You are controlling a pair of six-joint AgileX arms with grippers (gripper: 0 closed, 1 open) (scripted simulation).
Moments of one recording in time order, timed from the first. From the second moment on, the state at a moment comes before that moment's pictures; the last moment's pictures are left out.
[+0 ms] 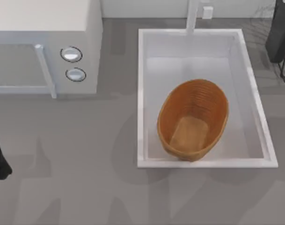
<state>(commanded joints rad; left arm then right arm) 0.00 0.00 0.00 0.00 0.00 0.00 -0.28 1.92 1.16 -0.80 0.00 -0.04</state>
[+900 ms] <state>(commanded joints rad) 0.00 0.00 0.00 0.00 0.00 0.00 -0.28 1.78 1.55 -1.33 0.00 -0.05</state>
